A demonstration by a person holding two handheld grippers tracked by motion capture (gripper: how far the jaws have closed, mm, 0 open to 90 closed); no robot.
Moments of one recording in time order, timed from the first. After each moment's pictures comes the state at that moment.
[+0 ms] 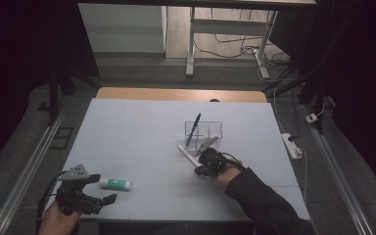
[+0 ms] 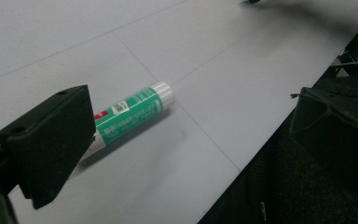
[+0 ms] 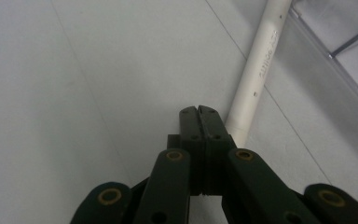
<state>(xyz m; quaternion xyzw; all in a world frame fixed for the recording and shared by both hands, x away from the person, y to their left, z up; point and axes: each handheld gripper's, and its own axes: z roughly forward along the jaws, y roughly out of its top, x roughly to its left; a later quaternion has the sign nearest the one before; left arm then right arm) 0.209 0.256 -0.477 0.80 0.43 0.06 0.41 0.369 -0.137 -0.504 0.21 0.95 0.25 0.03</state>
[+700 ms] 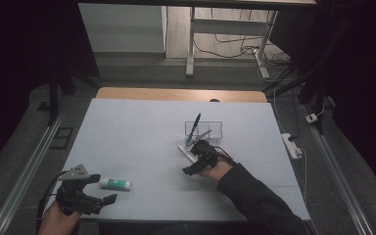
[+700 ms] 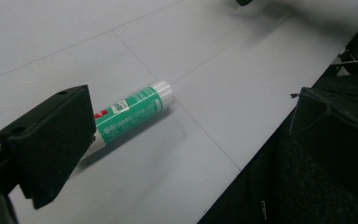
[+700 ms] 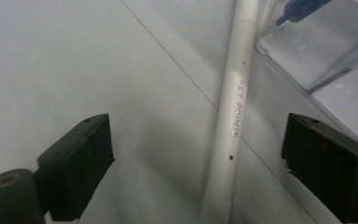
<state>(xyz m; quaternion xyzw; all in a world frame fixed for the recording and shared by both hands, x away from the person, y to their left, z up) 0.209 0.255 -0.477 0.81 0.43 0.06 0.41 0.392 -0.109 -0.513 0.30 0.92 0.24 0.03</state>
